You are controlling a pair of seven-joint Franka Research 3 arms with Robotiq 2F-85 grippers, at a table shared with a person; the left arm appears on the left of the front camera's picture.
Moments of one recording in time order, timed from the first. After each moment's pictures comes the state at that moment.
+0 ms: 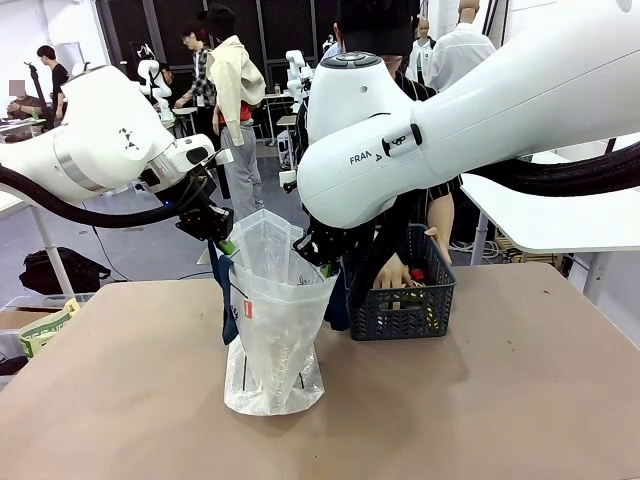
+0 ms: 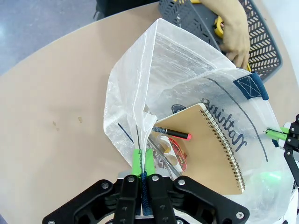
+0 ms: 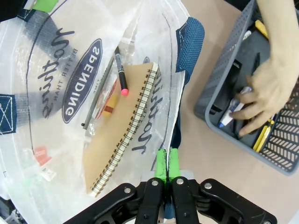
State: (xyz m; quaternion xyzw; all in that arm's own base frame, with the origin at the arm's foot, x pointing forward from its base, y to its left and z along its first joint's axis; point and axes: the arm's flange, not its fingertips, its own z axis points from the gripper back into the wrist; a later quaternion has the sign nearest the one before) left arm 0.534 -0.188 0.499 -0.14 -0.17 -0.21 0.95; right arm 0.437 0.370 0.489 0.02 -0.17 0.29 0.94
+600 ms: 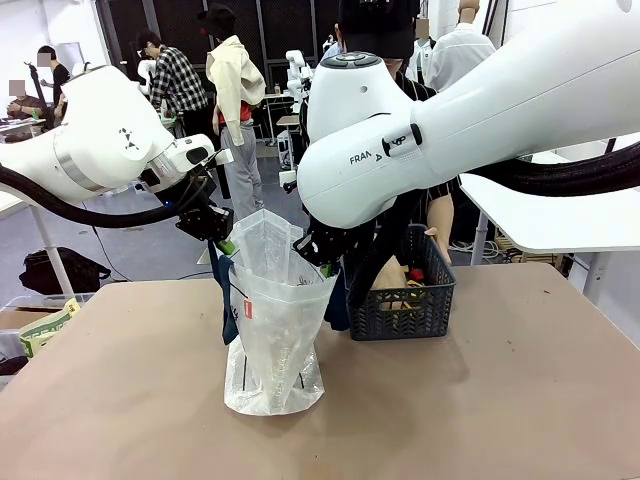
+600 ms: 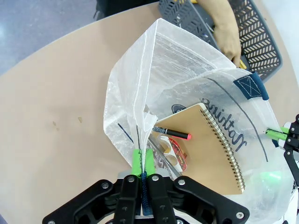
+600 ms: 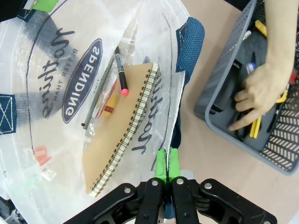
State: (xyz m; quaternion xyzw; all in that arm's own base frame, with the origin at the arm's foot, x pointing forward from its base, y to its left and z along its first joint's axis) left arm 0.534 -0.188 0.499 -0.14 -0.17 -0.21 0.95; right arm 0.437 0.370 0.489 0.02 -0.17 0.29 0.94
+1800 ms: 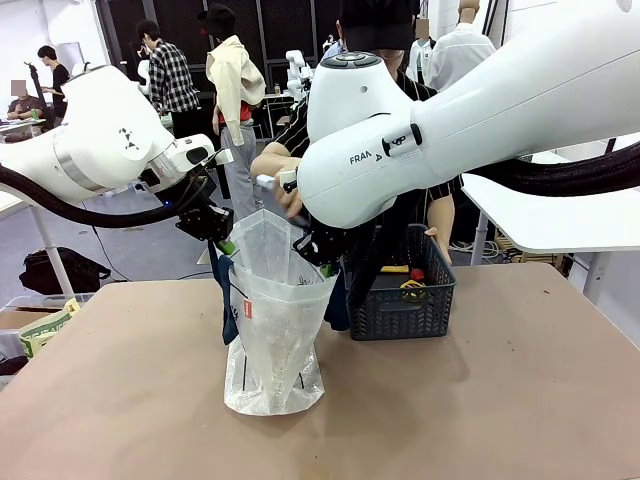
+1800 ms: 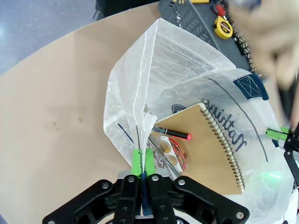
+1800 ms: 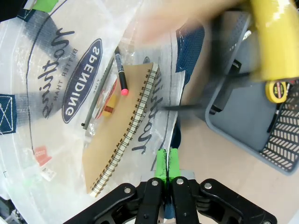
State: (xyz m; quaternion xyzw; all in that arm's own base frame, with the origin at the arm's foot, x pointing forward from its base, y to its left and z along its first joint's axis) left arm 0.534 -0.188 0.499 -0.14 -0.17 -0.21 0.95; right arm 0.437 0.370 0.489 0.02 -0.17 0.29 0.94
